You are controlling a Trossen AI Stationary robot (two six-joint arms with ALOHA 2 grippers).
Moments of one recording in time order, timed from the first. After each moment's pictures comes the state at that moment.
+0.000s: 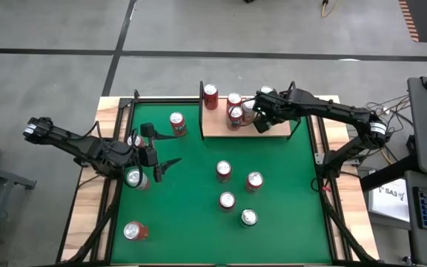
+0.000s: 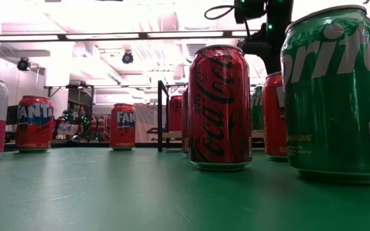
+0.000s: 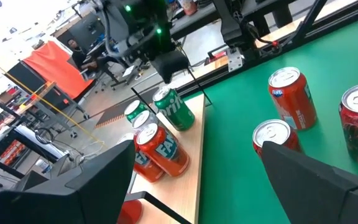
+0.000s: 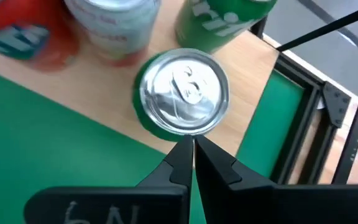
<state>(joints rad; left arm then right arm) -0.34 0.86 0.78 -0.19 -0.65 0.41 -0.38 1.50 1.42 -1.27 0.39 0.63</state>
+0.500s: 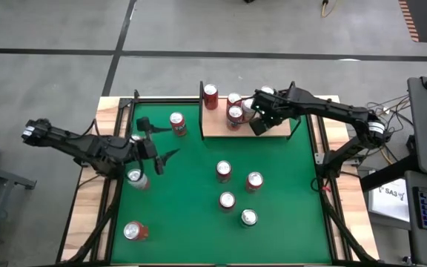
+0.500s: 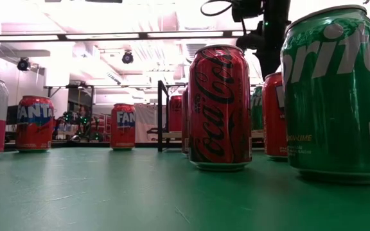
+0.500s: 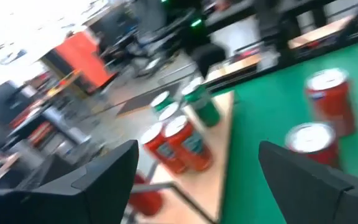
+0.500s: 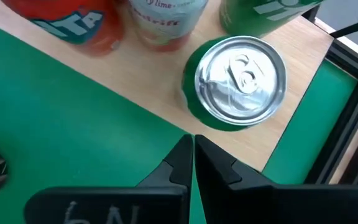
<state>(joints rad) -0.28 0.84 0.77 -0.15 -0.71 0.40 -0.39 1.52 1.44 -1.24 0.24 0.61</state>
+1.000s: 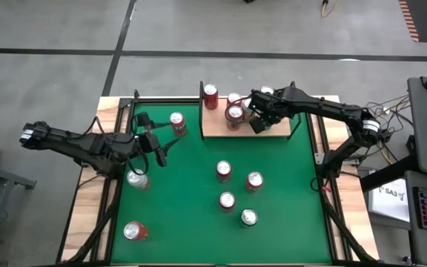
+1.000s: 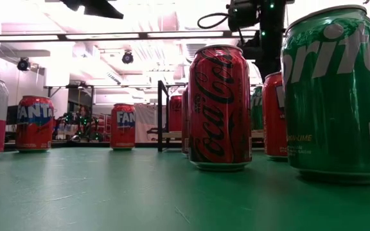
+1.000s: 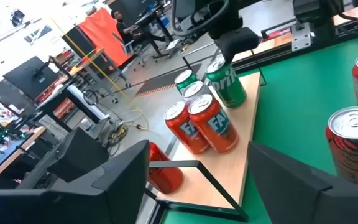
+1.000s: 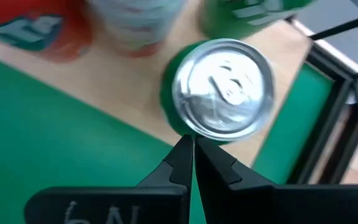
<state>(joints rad) -0.20 0.84 0.76 -0.16 -0.75 0.38 -0.42 1.57 1.43 -1.25 0.31 0.60</state>
